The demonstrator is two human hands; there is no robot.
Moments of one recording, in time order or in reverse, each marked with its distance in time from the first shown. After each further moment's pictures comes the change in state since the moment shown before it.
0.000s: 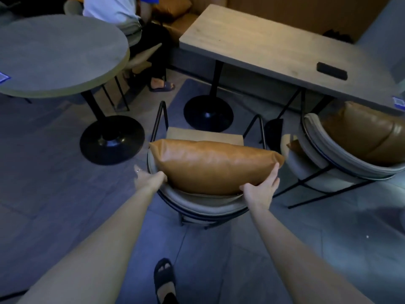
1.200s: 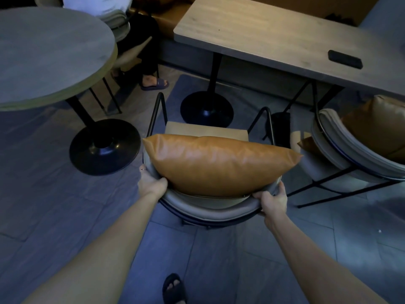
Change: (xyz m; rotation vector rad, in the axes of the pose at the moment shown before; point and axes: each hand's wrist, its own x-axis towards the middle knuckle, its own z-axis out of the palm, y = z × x) left_hand 0.094 0.019 0.017 0.059 -0.020 0.167; right_hand 0.055 0.018 0.054 0.222 0.016 0.266
